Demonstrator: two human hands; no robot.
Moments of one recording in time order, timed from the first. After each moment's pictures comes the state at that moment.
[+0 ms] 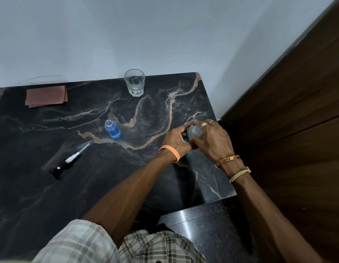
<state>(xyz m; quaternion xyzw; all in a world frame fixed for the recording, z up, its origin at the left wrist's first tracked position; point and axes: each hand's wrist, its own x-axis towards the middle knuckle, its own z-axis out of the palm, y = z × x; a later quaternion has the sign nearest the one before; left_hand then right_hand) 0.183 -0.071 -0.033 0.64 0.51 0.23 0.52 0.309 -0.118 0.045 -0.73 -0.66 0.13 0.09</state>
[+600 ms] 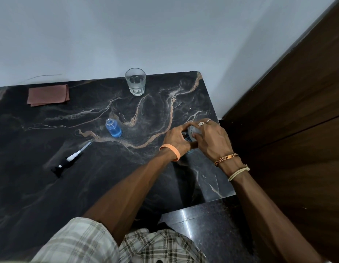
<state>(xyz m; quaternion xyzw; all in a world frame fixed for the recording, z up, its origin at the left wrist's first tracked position) 0.184 -0.070 -0.037 0.65 0.51 0.23 0.52 0.302 -0.117 0.049 -0.72 -0.68 0.11 0.08</state>
